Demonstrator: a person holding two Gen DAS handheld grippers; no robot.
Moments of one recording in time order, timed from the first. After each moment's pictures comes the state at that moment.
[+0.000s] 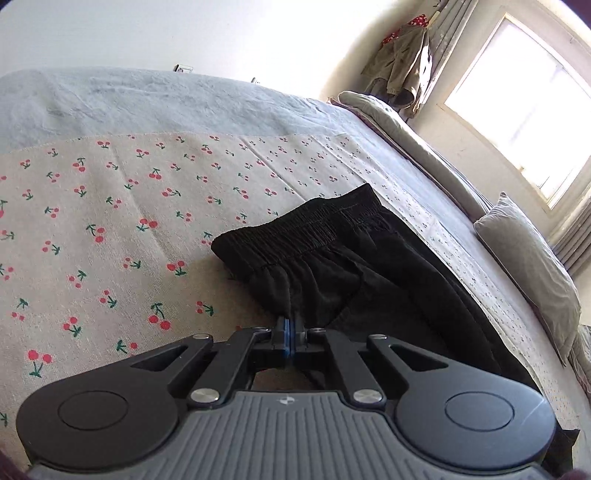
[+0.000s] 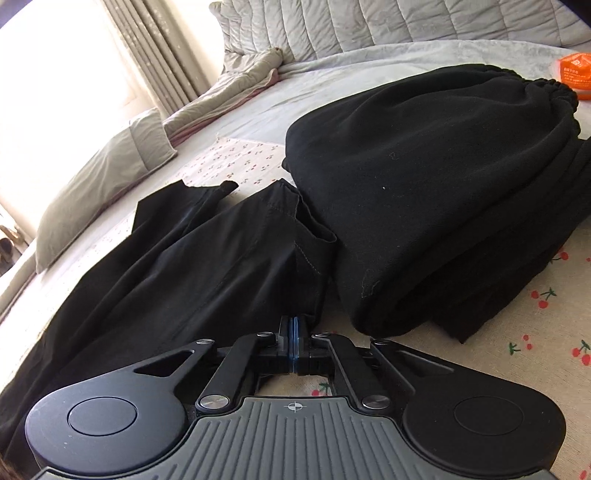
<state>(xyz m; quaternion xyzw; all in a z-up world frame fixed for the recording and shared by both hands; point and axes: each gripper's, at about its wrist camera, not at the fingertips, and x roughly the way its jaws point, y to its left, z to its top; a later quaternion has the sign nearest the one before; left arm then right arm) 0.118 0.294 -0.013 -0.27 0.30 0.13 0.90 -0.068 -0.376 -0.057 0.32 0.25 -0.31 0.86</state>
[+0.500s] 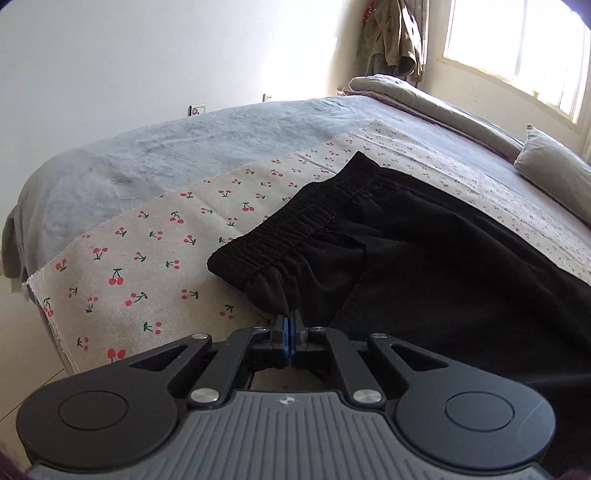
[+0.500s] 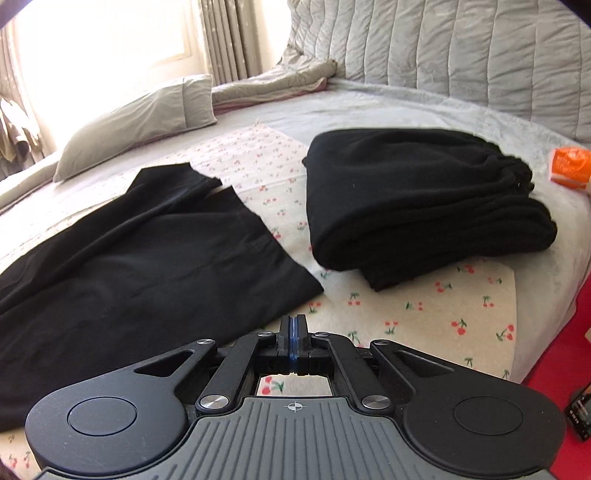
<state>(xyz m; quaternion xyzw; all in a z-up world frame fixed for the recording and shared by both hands) 0.080 0.320 -0.013 -0.10 0.35 0.17 0.91 -0.134 -0.335 -0.035 0.21 0.32 -0.27 0.88</state>
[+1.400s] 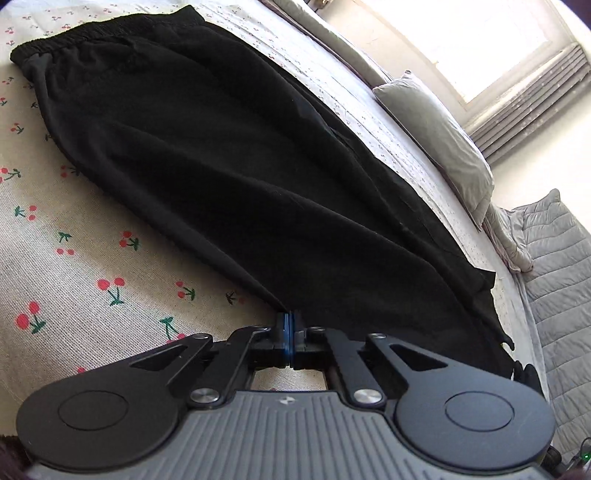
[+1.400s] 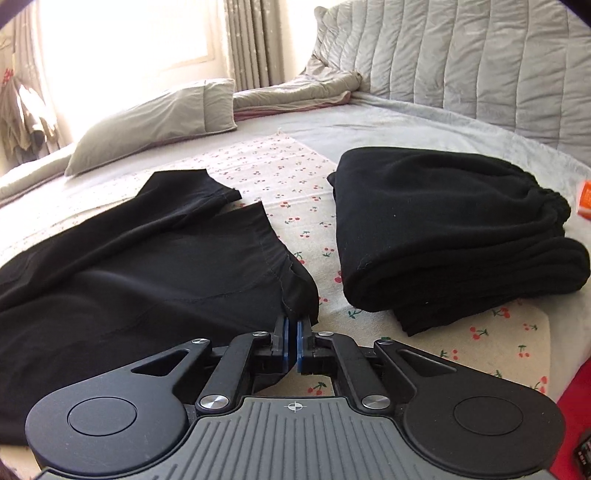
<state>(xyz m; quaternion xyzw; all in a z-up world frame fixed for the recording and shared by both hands) 0.037 0.187 -0.049 -0.28 0.43 -0.09 0.86 -0.104 -0.322 -0.032 0.13 0.29 -0.27 0.91</state>
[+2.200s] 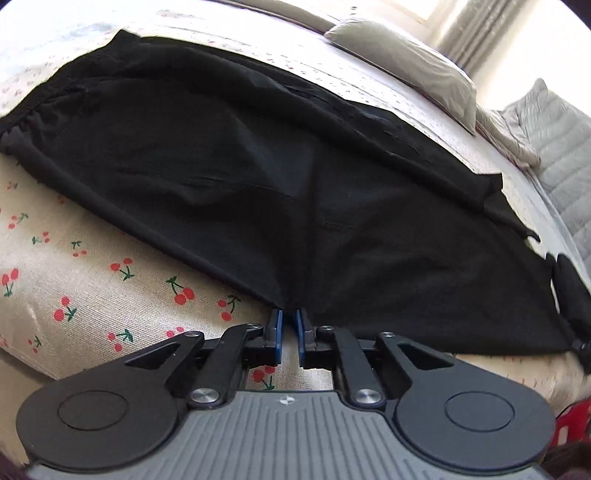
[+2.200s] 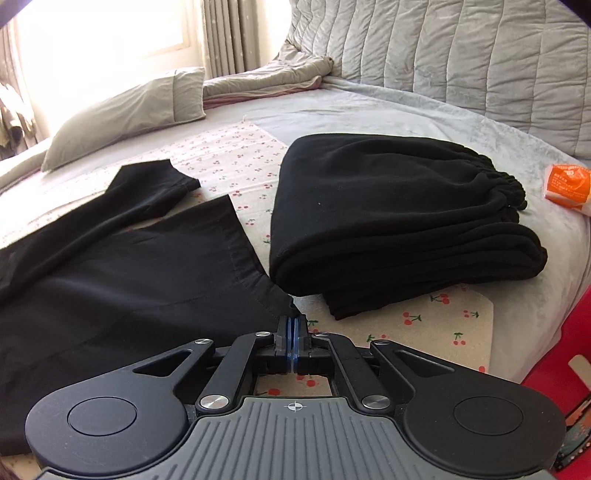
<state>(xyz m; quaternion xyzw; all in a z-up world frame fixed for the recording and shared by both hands) 0.020 0.173 -0.037 -0.10 0.47 -0.14 0.87 -0.125 -0.350 -0.031 0.14 0.33 -0.30 0.88</state>
